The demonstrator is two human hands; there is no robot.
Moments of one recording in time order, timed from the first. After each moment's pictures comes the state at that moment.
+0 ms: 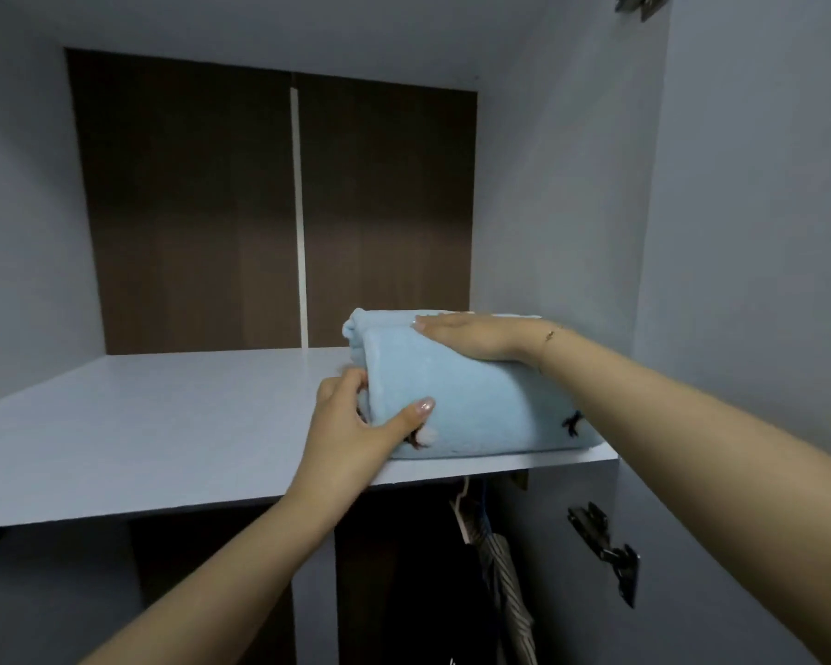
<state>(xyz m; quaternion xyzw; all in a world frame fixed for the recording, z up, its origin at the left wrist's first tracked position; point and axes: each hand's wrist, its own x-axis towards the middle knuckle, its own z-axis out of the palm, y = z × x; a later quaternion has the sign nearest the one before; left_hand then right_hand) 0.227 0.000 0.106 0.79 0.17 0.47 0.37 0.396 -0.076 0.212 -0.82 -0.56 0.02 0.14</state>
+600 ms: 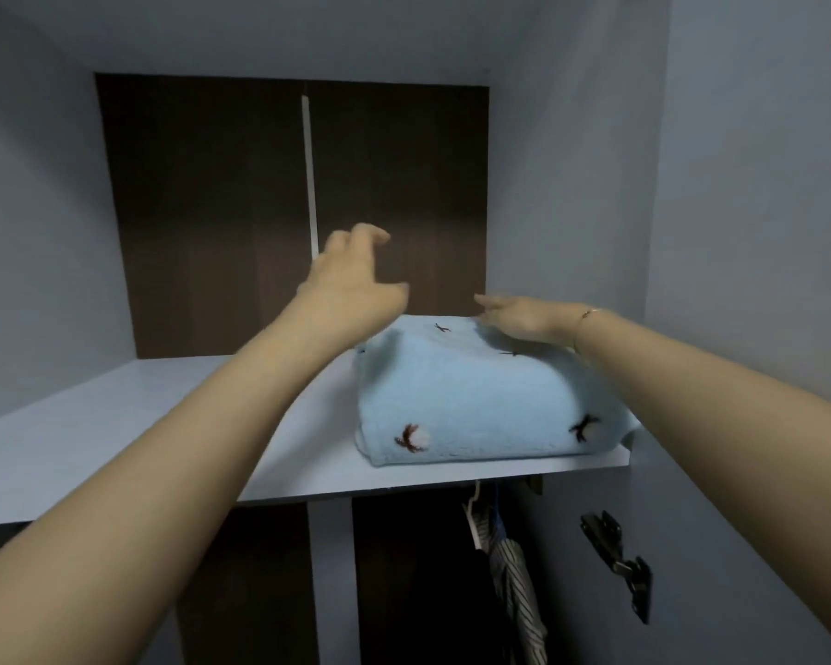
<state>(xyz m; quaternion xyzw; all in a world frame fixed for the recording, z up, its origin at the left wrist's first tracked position) 0.242 0.003 0.235 0.86 0.24 0.41 0.16 0.467 -0.085 0.219 -0.84 -0.50 0.04 0.20</state>
